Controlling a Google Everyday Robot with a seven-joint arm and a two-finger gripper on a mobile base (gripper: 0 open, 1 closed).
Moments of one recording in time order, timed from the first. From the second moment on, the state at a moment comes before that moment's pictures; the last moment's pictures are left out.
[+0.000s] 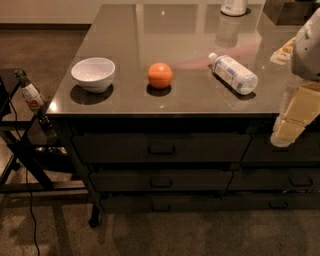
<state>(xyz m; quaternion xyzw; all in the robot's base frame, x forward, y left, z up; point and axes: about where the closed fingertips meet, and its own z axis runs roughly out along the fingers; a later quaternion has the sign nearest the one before) 0.438 -0.216 0.979 -0.60 0.78 -0.04 0.16</state>
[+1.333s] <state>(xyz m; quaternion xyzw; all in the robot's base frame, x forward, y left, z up) 0.408 -0.120 0.832 -0.61 0.78 0.03 0.15</state>
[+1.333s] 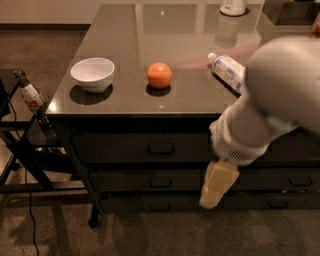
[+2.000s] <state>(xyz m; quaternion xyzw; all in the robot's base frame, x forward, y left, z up) 0.397 -0.109 0.794 -0.61 0.78 0.04 0.13</state>
